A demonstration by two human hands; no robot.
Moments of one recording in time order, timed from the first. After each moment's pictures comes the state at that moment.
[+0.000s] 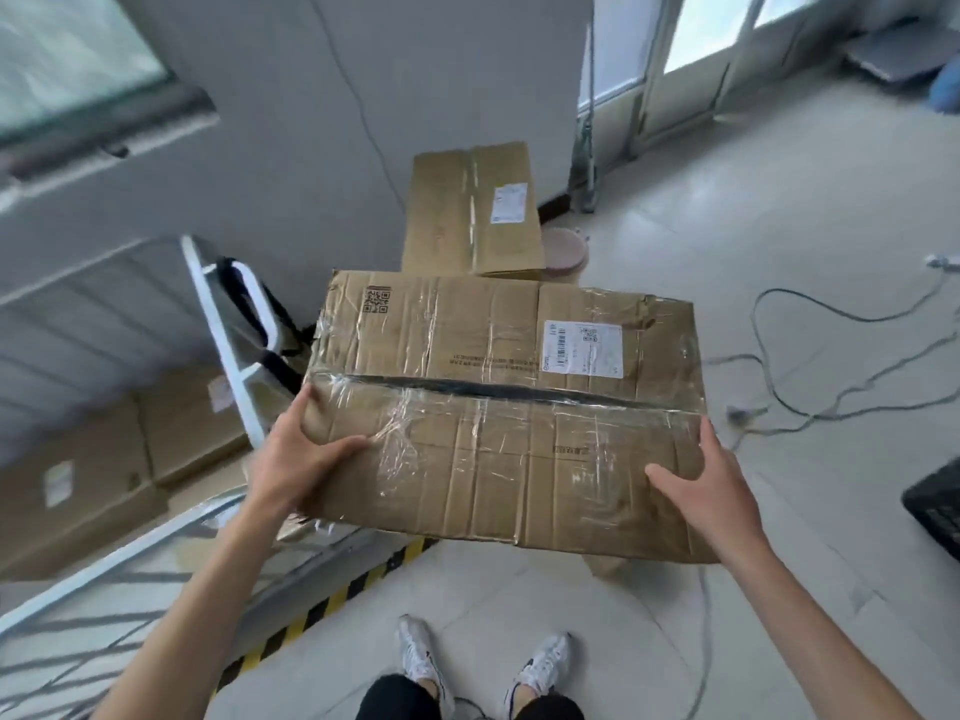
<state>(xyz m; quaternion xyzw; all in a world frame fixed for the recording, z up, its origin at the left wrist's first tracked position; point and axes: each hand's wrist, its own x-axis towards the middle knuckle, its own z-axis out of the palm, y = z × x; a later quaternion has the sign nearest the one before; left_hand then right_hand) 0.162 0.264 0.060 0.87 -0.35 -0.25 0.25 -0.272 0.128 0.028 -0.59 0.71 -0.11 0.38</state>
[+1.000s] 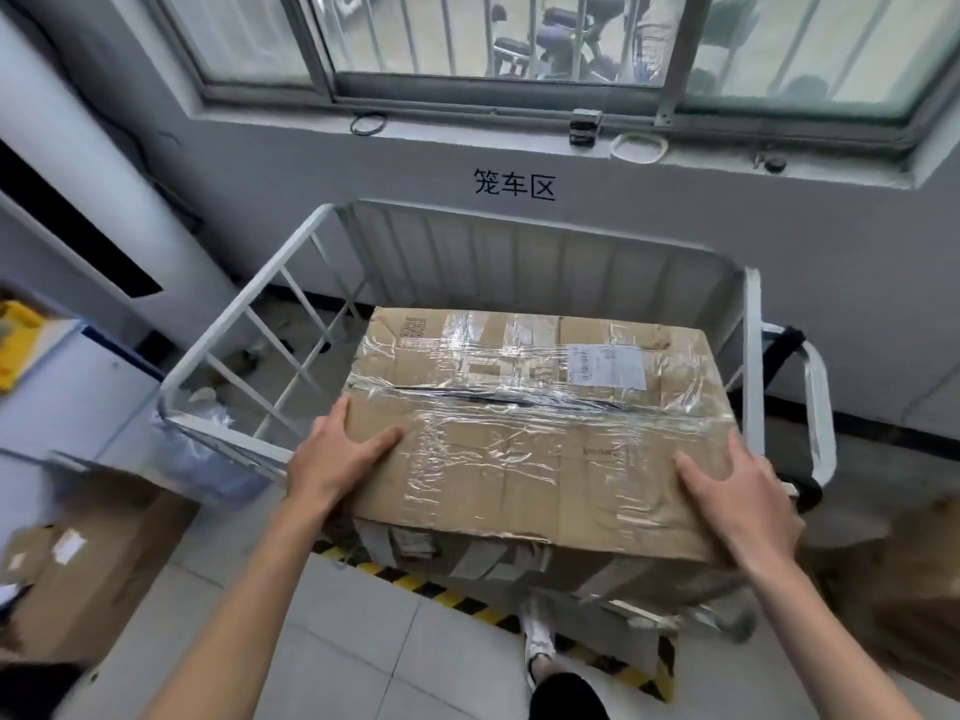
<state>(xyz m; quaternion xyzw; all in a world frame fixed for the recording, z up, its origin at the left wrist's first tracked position) 0.627 0.734 0.060 0.97 0.06 -0.11 0.22 0.460 0.321 0.038 -0.88 0.40 0.00 0.27</state>
